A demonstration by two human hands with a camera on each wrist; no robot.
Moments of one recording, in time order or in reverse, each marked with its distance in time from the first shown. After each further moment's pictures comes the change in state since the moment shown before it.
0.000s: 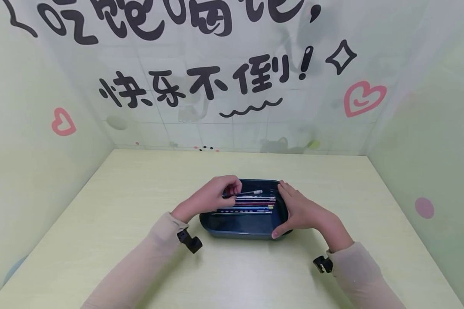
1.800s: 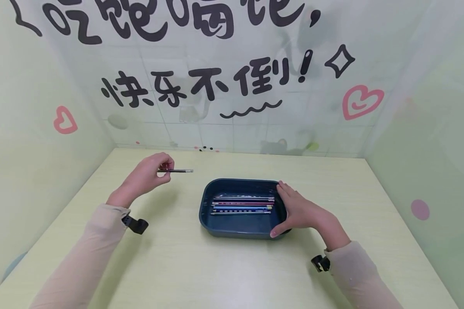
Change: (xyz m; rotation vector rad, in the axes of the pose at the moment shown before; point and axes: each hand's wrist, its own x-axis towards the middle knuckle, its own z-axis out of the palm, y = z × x) left_hand -0.078 -0.072 -0.109 0.402 0.236 -0.225; right_hand -0.001 -0.001 0.000 -0.006 -0.016 -0.013
